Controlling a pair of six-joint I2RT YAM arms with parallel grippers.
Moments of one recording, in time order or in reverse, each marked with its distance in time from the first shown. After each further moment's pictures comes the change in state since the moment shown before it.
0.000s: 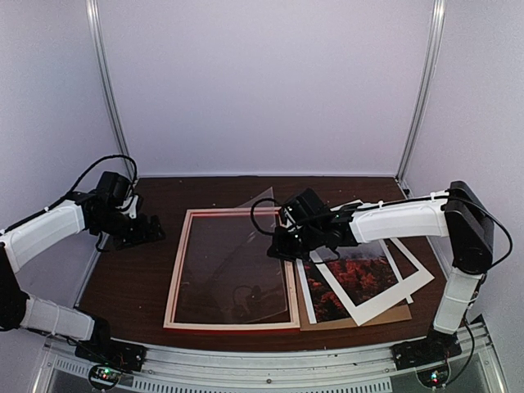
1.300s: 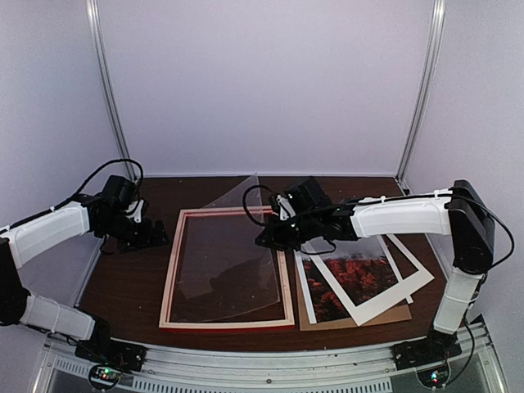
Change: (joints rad) left arm -0.036 0.031 -0.021 0.025 -0.005 -0.001; right arm -0.005 -0.008 0.050 0.090 -0.121 -0.050
